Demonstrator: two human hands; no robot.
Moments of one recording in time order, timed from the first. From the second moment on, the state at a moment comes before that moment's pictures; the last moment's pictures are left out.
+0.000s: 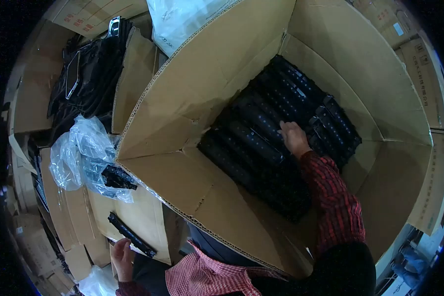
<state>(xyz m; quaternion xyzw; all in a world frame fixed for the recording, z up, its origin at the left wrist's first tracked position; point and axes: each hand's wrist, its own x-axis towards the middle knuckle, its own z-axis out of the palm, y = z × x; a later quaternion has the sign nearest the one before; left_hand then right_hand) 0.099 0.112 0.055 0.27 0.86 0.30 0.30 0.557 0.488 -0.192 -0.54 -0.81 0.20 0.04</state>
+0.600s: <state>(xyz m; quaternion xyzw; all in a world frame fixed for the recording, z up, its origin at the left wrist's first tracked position) 0.076 0.070 0.017 0.20 0.88 0.31 0.29 0.520 0.502 -0.204 -0.54 -0.82 0.20 -0.05</state>
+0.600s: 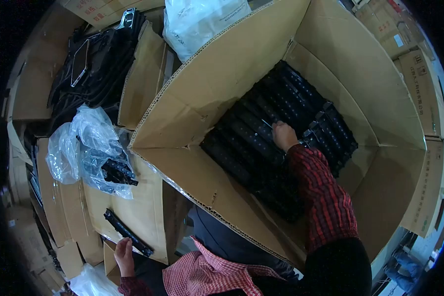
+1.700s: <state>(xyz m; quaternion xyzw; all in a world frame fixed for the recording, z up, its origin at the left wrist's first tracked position) 0.046 0.056 0.055 0.40 0.84 0.29 0.20 0.303 0.356 0.171 0.06 -0.92 0.30 0.23</state>
